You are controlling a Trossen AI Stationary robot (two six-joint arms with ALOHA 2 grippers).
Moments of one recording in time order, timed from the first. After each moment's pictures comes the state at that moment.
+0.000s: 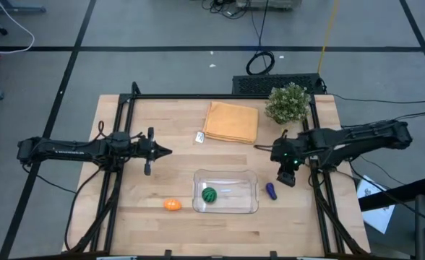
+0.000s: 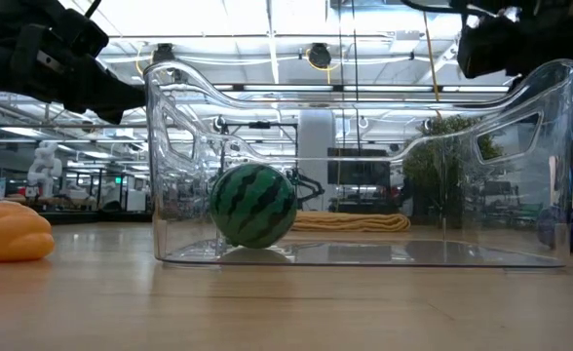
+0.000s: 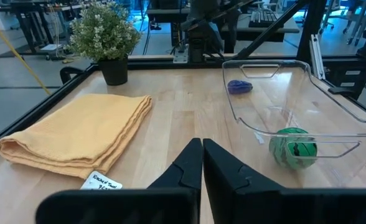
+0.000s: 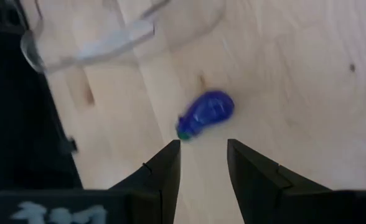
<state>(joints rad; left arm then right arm) 0.09 0.50 0.12 0.21 0.09 0.04 0.07 1.04 0.77 -0.94 -0.35 0.51</state>
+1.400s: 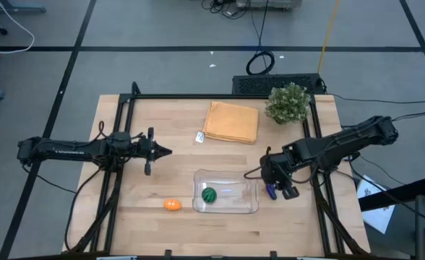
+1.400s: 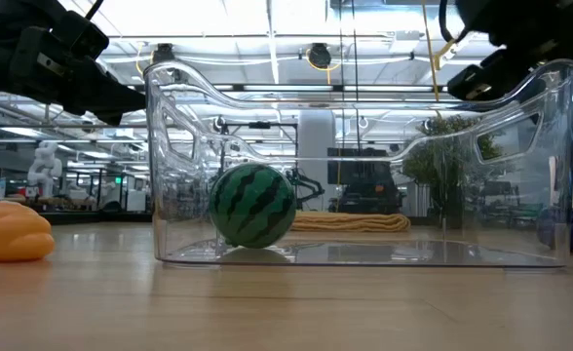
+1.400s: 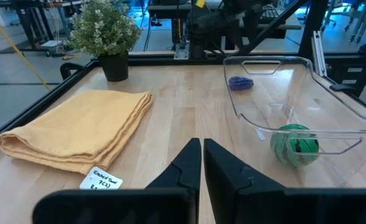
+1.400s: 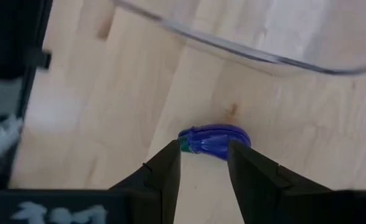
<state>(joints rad) 0.09 0.50 0.12 0.20 0.08 0.04 0.24 1.28 0.93 -0.93 -0.29 -0.04</state>
